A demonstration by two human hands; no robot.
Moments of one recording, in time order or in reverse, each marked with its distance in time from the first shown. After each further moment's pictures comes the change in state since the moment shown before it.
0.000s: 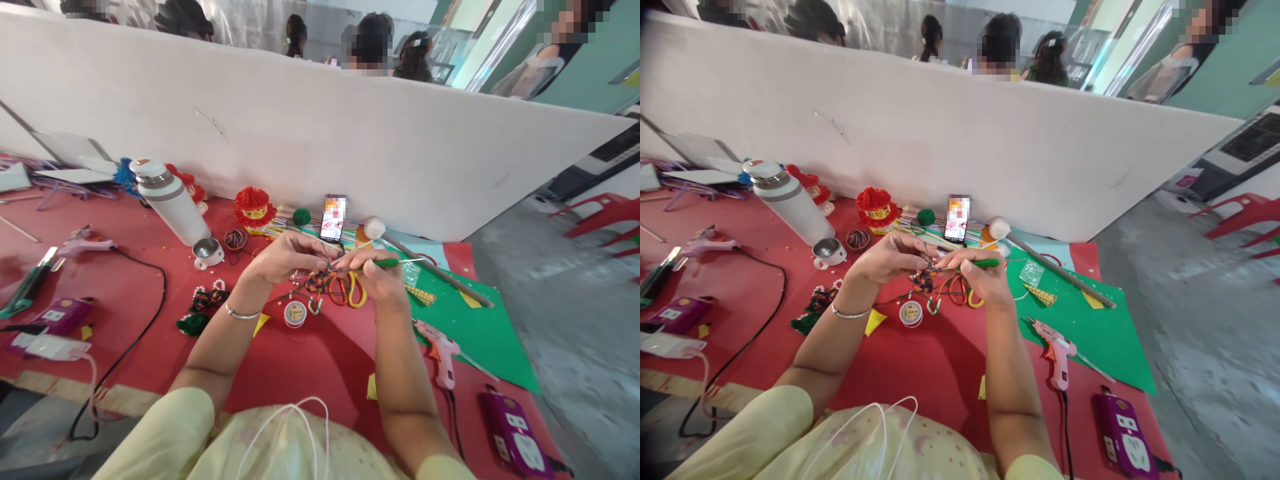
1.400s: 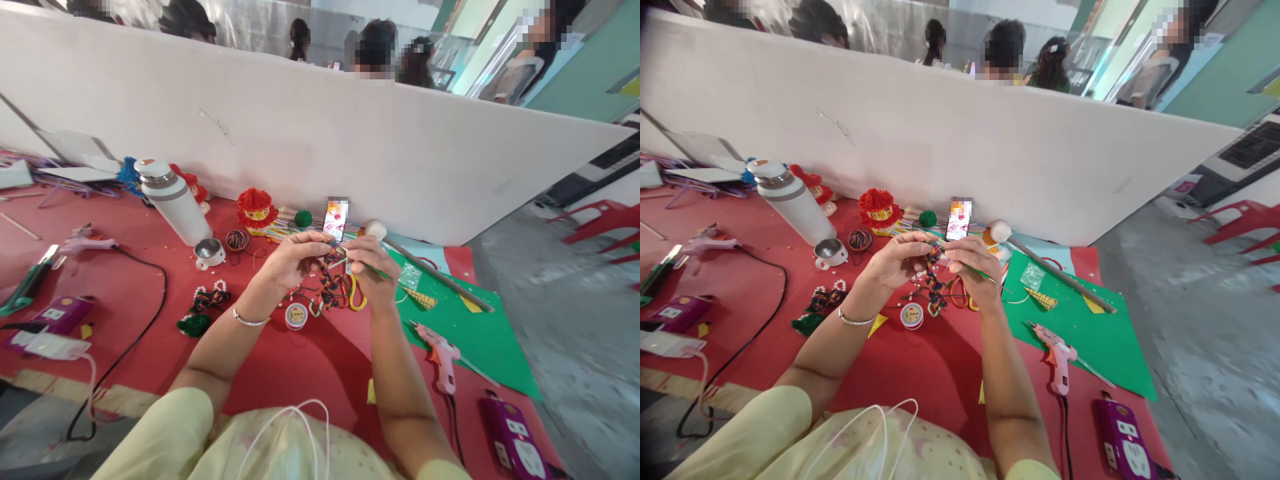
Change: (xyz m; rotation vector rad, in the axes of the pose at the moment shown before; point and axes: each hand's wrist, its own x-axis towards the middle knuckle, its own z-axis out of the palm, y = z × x) left_hand 0.007 -0.002 0.018 -0.370 0.275 -0.042; right_hand 0.008 0.026 -0.006 -0.556 0.157 -0.453
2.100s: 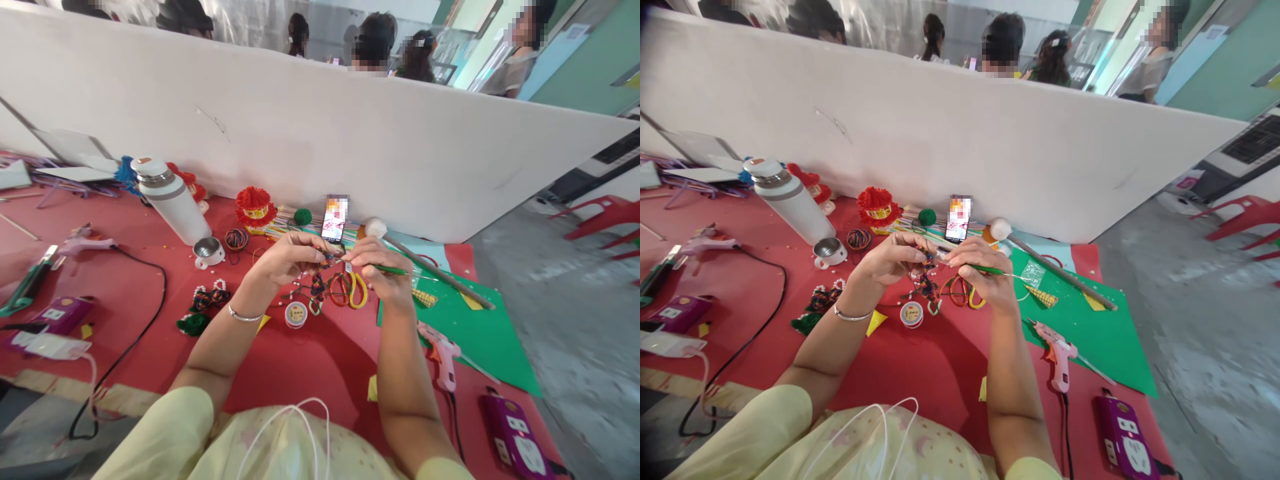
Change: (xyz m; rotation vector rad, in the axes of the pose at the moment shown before) left_hand -0.001 0.012 -0.009 0.140 -0.199 -0.037; right_hand 0.017 -0.029 -0.021 0.172 -0.139 0.125
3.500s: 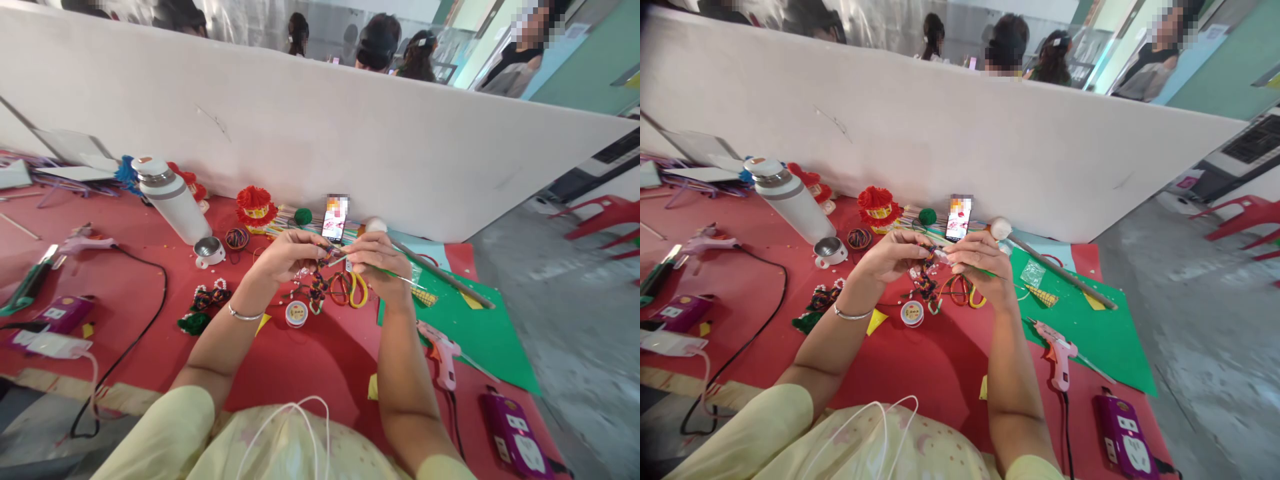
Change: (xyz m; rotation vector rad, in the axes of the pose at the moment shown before) left_hand 0.001 -0.003 -0.003 0.024 0.098 -0.017; right_hand -0.001 0.013 -0.007 -0.233 -0.060 -0.094
